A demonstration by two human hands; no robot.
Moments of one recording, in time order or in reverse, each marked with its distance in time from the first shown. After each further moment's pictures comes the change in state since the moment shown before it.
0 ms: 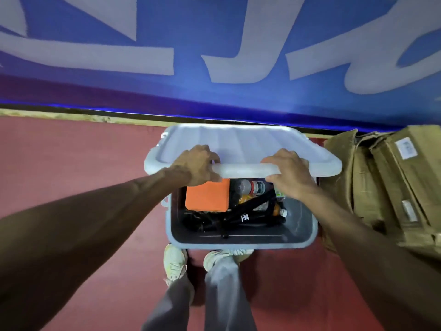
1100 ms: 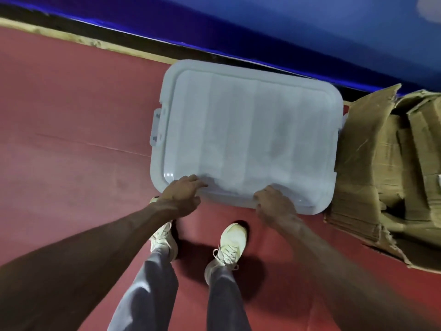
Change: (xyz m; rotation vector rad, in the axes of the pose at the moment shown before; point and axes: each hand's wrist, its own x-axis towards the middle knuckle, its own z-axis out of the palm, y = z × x) left_hand -0.061 -0.053 0.249 -0.137 -0.021 -0.106; right_hand -0.089 0.045 0.205 -0.198 -0.370 0.102
